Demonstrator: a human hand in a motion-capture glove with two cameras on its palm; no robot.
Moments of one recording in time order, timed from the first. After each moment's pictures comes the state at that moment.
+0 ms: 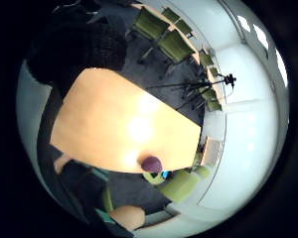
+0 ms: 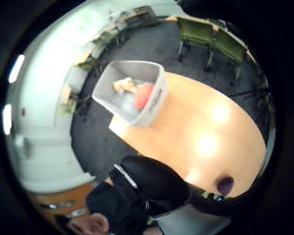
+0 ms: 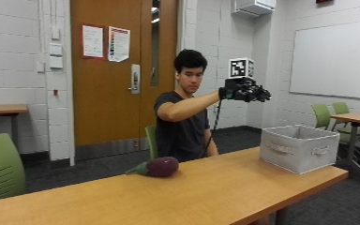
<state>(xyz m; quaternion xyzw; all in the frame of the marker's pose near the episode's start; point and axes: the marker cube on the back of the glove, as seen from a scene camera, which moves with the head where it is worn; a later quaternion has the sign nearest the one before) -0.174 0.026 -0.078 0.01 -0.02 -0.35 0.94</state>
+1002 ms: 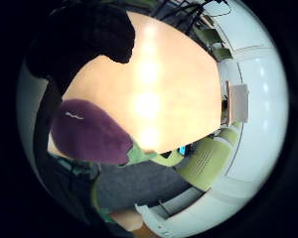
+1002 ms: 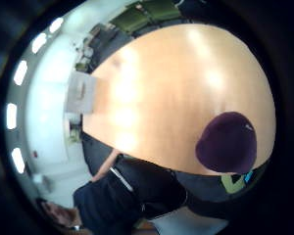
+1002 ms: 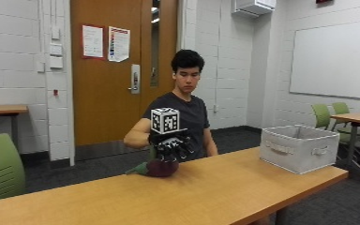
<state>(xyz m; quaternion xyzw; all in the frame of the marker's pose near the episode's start) 0.150 0.129 0.122 -0.03 -0.01 0.00 1.00</state>
